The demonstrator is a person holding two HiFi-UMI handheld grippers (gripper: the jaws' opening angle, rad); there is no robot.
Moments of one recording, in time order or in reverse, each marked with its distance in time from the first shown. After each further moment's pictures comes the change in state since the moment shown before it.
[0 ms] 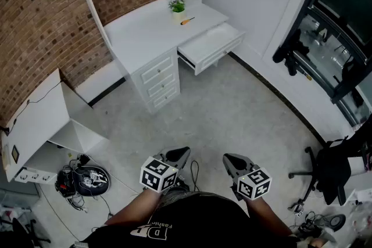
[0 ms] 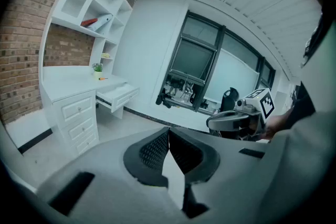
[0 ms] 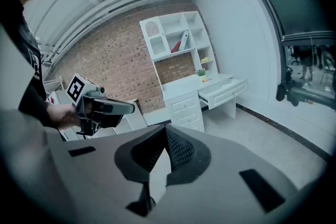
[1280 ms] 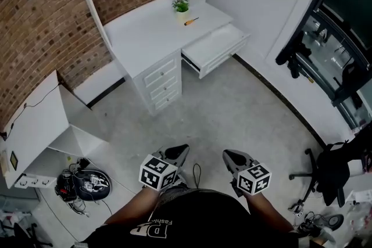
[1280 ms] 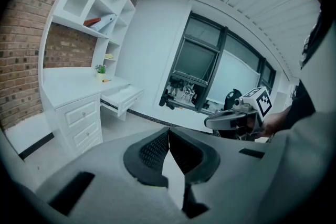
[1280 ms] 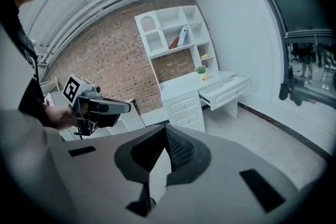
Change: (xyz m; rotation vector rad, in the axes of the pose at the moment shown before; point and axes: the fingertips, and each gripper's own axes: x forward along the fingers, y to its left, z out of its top) left arm 0.002 0.070 0.024 0.005 0.000 -0.015; right arm 0.069 -0.008 0.028 0.019 0.032 -0.030
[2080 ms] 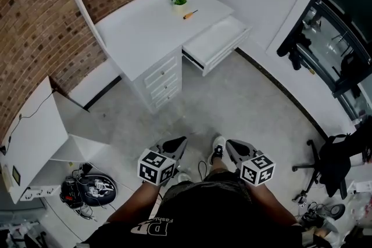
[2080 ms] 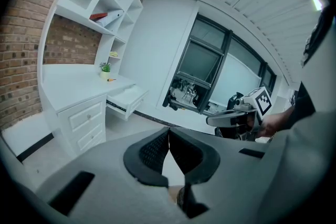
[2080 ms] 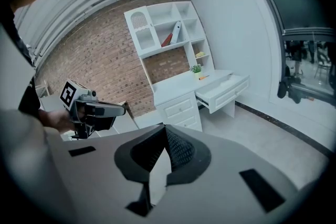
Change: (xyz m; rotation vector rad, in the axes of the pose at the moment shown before) left arm 0.010 0.091 0.026 -0.033 0.009 -0.022; right arm 0.075 -0.017 0.040 0.050 0.006 -0.064
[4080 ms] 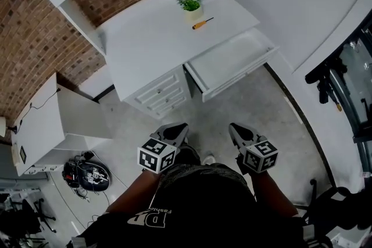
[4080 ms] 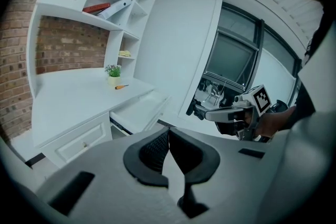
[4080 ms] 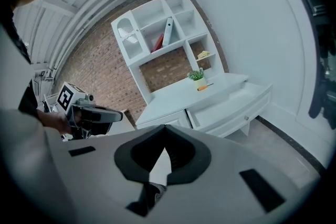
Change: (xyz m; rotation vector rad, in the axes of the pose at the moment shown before) left arm 0.235 0.100 0.151 -0.062 0.018 0.248; right arm 0.149 -0.252 0.170 -0.020 0.014 0.232
